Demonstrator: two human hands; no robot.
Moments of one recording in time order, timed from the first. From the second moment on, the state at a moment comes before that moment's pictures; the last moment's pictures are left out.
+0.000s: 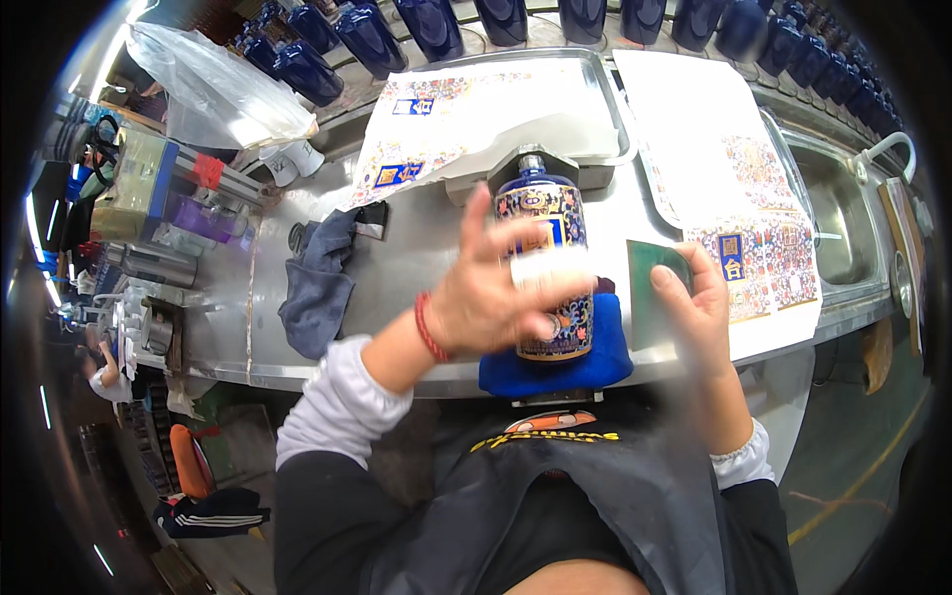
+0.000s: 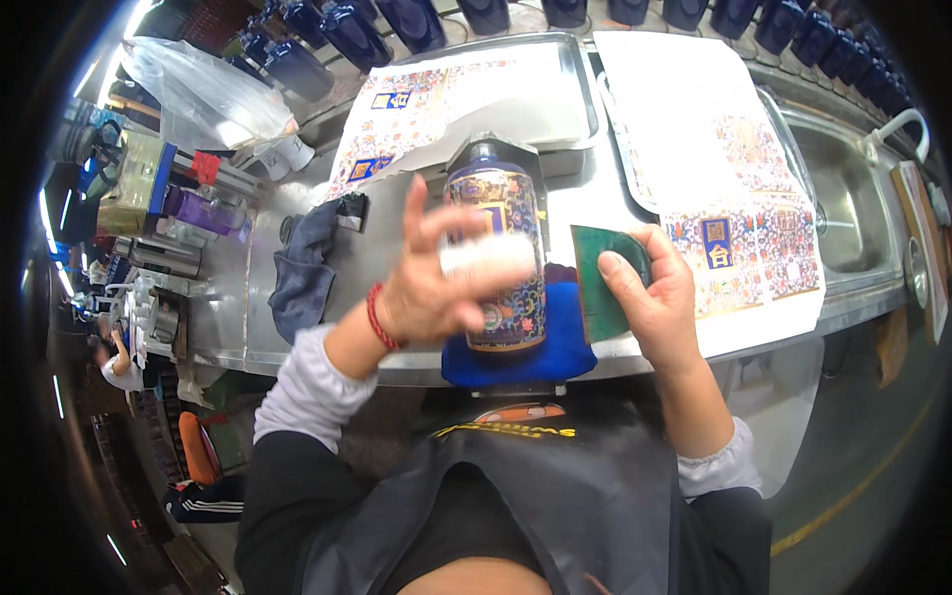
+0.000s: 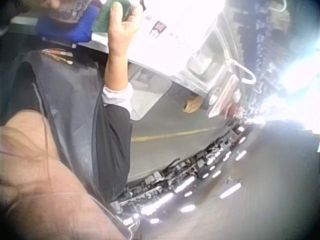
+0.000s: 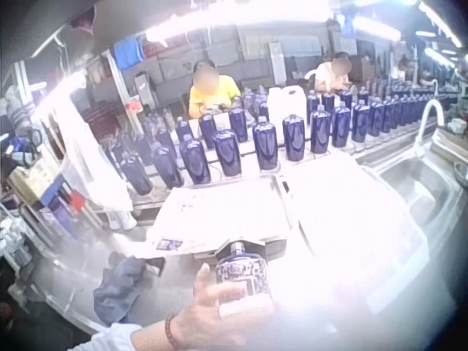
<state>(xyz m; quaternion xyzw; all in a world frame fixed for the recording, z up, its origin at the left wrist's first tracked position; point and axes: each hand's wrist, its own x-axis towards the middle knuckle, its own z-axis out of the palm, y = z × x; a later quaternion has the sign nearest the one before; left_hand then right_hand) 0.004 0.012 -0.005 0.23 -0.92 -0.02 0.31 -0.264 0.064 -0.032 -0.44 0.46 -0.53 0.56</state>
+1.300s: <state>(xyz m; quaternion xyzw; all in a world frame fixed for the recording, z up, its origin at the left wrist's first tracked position) -0.007 0.103 -0.056 0.51 -0.81 -0.01 0.31 -0.256 0.086 -0.016 -0.84 0.21 -0.38 0.34</state>
